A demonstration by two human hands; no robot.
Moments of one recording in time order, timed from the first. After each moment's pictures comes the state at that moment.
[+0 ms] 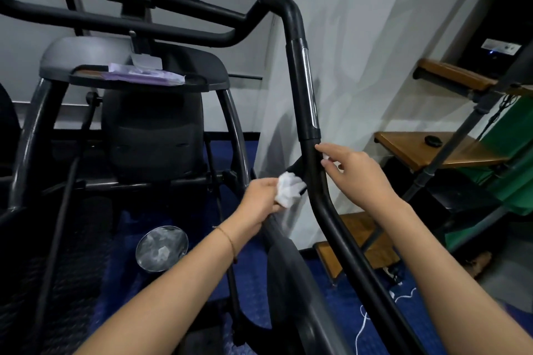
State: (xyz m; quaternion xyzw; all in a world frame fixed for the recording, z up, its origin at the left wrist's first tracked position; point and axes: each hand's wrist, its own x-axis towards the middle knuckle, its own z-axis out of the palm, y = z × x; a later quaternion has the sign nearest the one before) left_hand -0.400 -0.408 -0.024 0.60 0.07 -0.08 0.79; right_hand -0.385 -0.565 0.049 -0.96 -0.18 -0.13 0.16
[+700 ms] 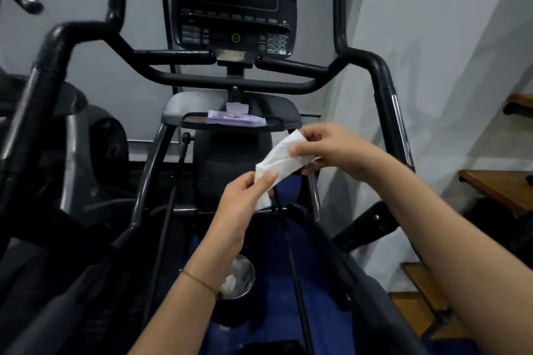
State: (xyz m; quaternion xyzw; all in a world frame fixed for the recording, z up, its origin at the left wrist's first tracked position) left_hand -0.499 -0.232 0.040 0.60 0.05 0.13 0.79; right_hand -0.410 -0.367 0.127 -0.82 -0.31 0.14 0.47
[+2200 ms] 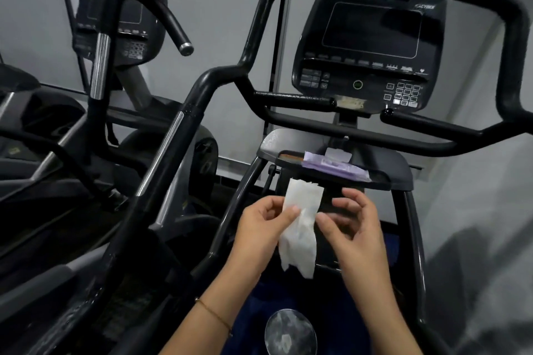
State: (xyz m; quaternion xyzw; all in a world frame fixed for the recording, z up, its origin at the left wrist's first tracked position) left_hand -0.482 -0.078 0.060 0.61 0.15 0.27 0.73; right_hand -0.416 -0.197 0.056 -0.66 -0.30 -0.03 0.69
